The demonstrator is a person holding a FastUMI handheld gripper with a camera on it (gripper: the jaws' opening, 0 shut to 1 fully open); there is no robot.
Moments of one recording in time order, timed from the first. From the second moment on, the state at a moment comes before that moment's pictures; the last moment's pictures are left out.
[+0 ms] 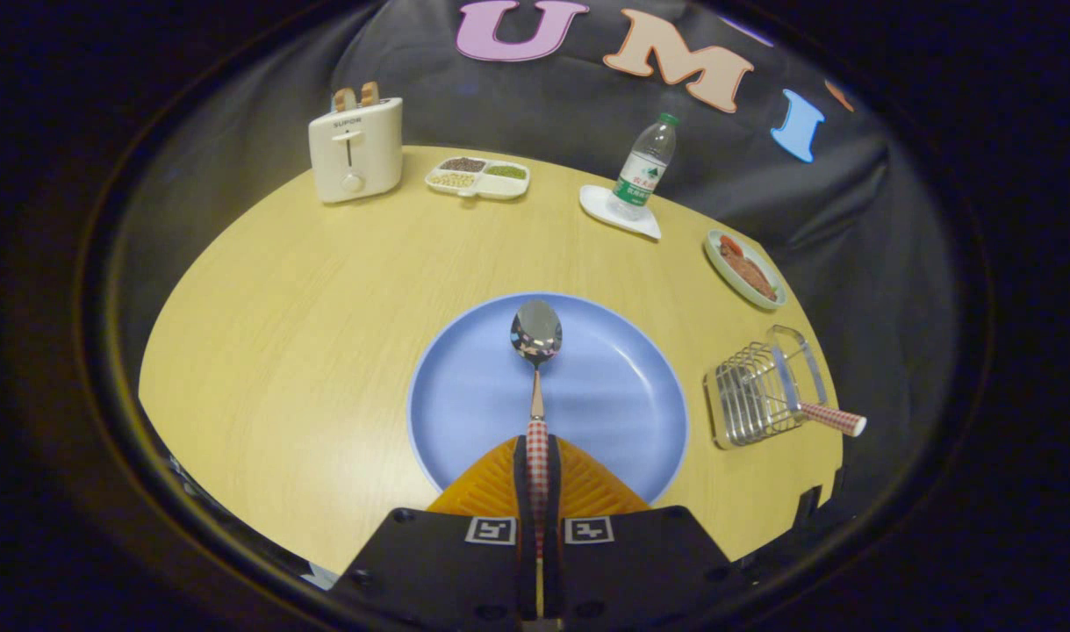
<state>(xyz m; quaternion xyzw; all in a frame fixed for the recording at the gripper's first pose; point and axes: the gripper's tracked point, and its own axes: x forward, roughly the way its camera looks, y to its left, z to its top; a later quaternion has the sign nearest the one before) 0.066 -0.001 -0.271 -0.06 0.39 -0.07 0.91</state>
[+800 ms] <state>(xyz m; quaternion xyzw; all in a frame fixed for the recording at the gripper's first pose) 0.023 -0.065 -0.186 0.10 0.53 -0.20 0.82</state>
